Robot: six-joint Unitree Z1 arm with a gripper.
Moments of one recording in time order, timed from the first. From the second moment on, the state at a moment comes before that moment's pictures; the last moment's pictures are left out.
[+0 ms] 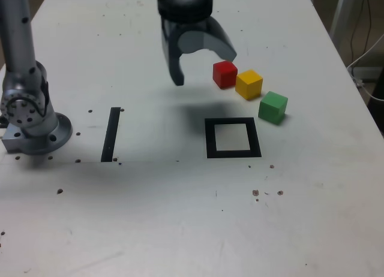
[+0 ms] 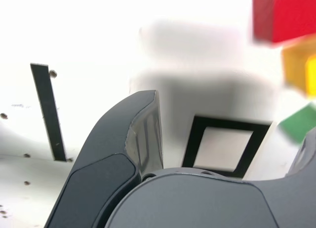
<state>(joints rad) 0.24 1.79 -1.31 1.12 0.06 0.01</state>
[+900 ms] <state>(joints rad) 0.44 2.20 -1.68 1.28 0.04 0.09</state>
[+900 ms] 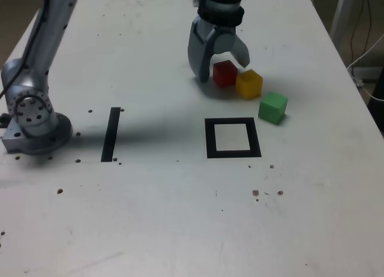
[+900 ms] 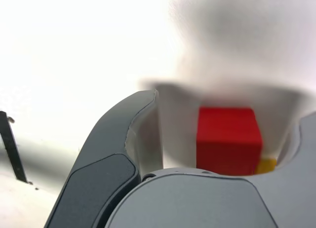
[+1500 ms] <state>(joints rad) 0.44 2.23 -1.72 1.31 0.05 0.09</state>
